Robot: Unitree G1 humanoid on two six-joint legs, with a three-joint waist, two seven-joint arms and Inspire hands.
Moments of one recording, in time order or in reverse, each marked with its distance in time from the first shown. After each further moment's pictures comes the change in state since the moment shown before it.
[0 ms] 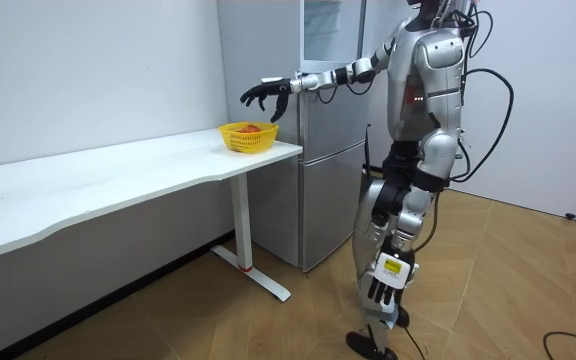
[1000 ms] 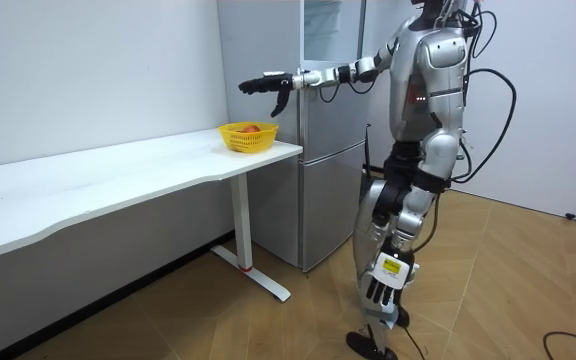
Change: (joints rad) left arm 0.007 -0.009 0.006 -0.010 0.005 -0.001 0.007; right arm 0.001 -0.012 -0.043 -0.070 0.158 -0.010 -0.003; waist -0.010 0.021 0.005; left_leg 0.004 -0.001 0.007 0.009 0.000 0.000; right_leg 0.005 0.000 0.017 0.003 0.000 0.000
